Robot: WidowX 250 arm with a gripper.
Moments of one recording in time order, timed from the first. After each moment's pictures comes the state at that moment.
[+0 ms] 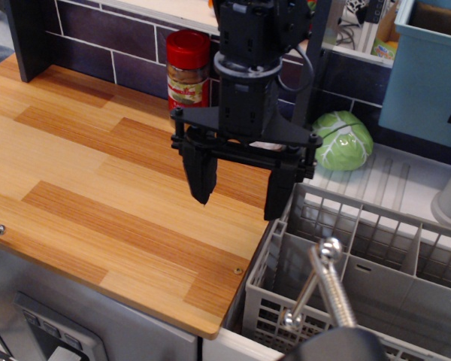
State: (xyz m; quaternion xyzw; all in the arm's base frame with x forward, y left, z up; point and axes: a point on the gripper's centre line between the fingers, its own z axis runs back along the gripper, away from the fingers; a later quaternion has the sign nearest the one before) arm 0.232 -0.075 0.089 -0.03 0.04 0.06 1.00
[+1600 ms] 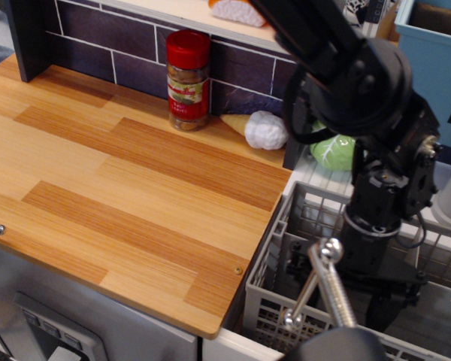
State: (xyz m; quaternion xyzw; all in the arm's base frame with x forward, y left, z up) arm 0.236 -0.174 -0.006 -0.02 0.06 0.08 0.99
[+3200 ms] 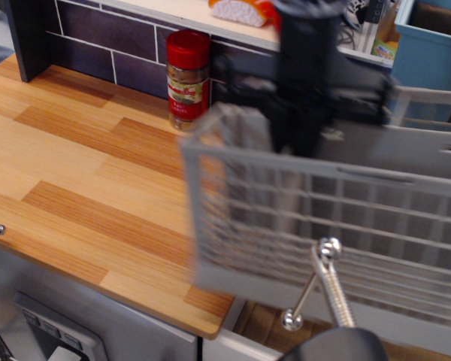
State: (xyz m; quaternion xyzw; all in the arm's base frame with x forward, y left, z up) arm 0.245 -0.091 0.146 -0.05 -0.03 0.08 1.00
